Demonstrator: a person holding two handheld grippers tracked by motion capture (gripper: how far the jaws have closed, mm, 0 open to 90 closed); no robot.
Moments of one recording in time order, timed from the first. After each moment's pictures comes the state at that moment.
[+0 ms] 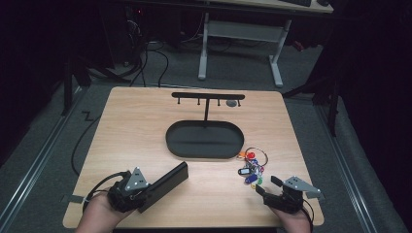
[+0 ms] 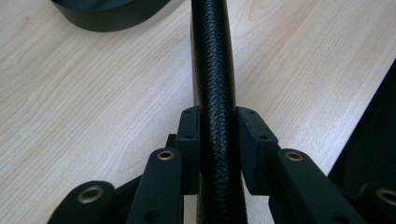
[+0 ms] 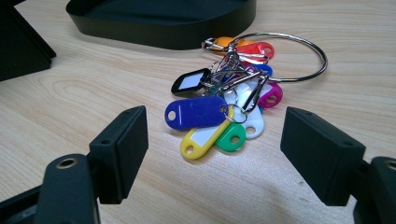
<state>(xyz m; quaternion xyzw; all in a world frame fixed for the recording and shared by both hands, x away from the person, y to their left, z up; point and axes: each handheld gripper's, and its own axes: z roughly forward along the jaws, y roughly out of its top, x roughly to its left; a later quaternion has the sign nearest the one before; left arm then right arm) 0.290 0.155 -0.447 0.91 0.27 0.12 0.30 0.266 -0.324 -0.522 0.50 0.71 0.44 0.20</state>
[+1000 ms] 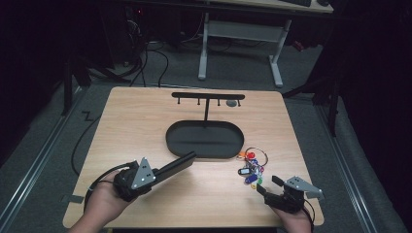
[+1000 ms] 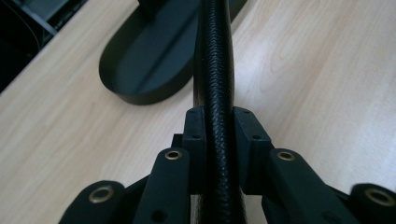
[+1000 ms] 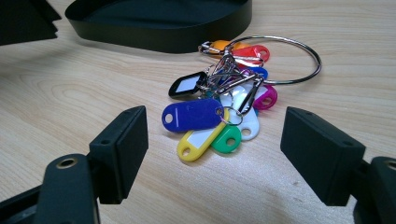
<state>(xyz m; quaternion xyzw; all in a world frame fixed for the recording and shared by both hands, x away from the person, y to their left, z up) 0.305 0.134 -0.415 0.90 0.17 0.23 0.32 0.266 -0.326 -0.521 0.51 0.71 0.45 0.21</state>
